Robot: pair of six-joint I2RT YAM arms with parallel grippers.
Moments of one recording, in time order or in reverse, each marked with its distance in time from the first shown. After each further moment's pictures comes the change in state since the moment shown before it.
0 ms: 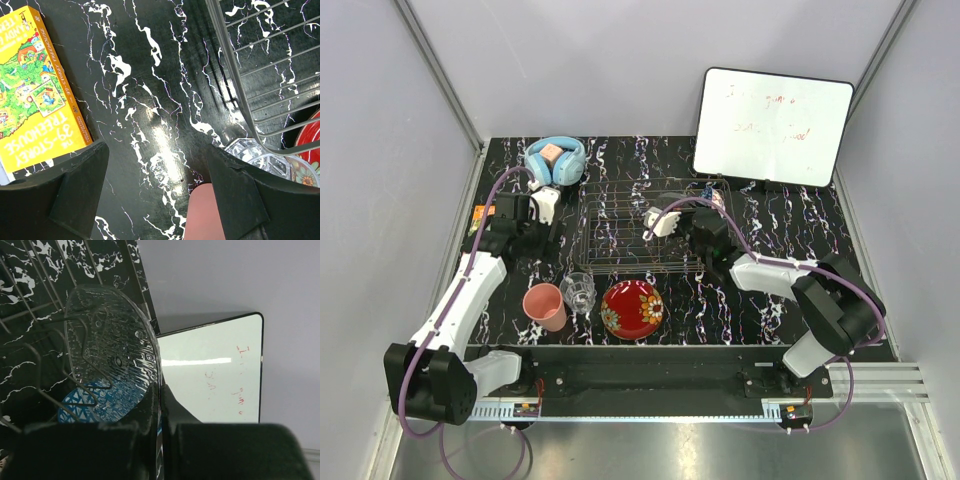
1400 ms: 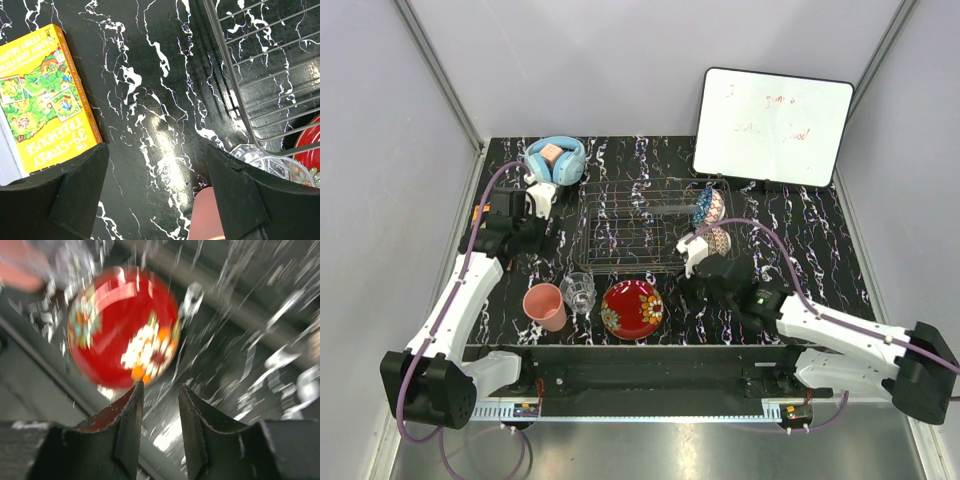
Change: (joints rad) left arm 0.002 -0.021 0.049 -0.017 -0.019 0.009; right arm 0.295 -0.560 -0.096 -0.865 -0.175 1.478
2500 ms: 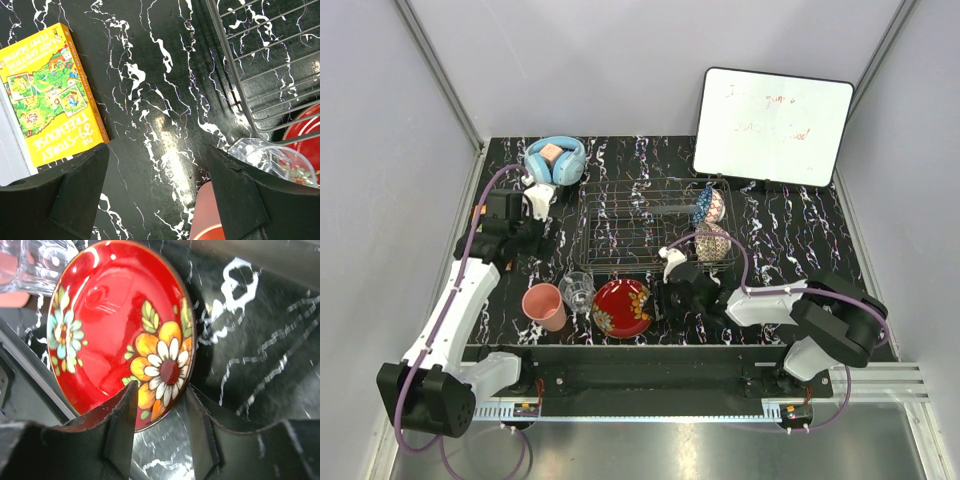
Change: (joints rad) left arm 0.000 -0.039 0.006 -0.036 -0.009 0.020; right arm -0.003 0.487 -0.138 0.532 -0.145 0.299
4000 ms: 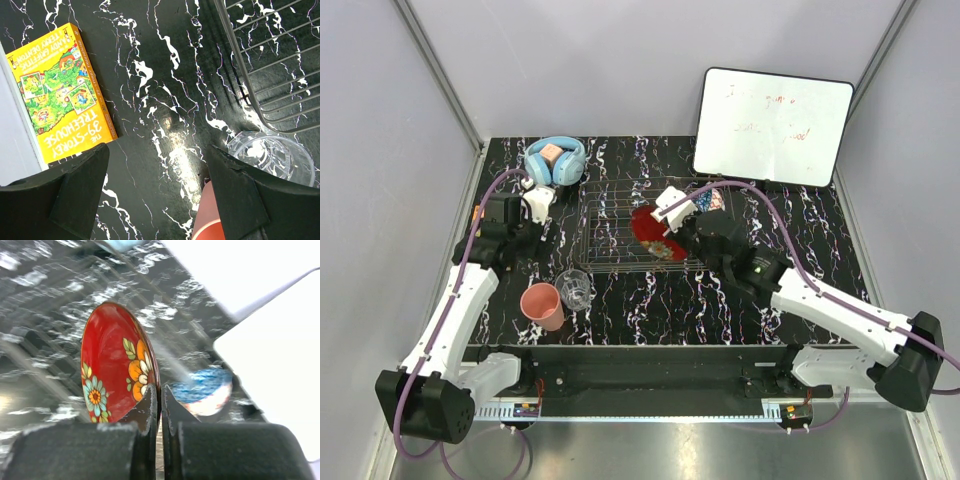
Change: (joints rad) left arm 0.000 -0.039 -0.022 -0.001 -0.022 0.039; right arm -0.041 -0.352 0.475 -0.440 0.397 -0.914
